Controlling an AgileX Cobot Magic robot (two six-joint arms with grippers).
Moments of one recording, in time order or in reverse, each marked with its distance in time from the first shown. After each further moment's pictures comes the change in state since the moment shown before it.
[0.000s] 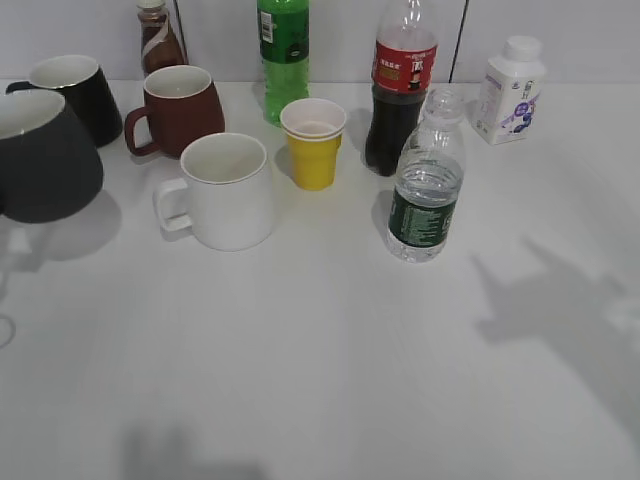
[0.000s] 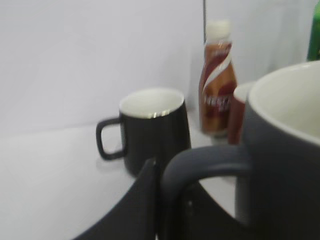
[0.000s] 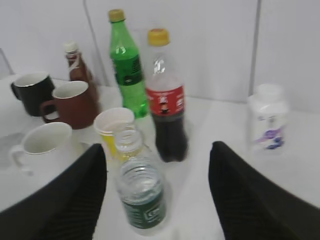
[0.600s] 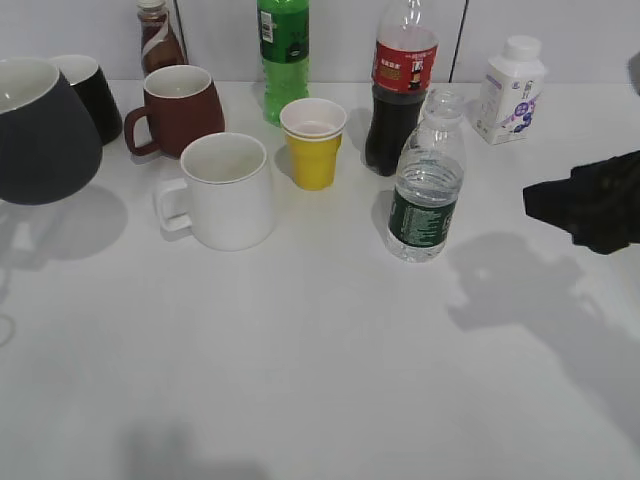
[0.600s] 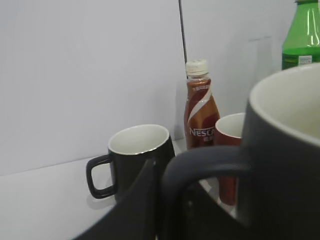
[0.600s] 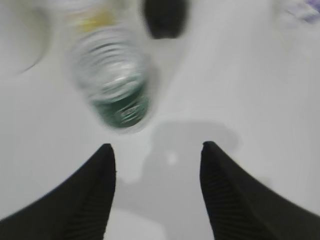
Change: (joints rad) left arm 0.000 -0.097 0.000 0.065 -0.001 -0.007; right arm 0.141 0.437 -0.045 -0.425 -0.025 0.332
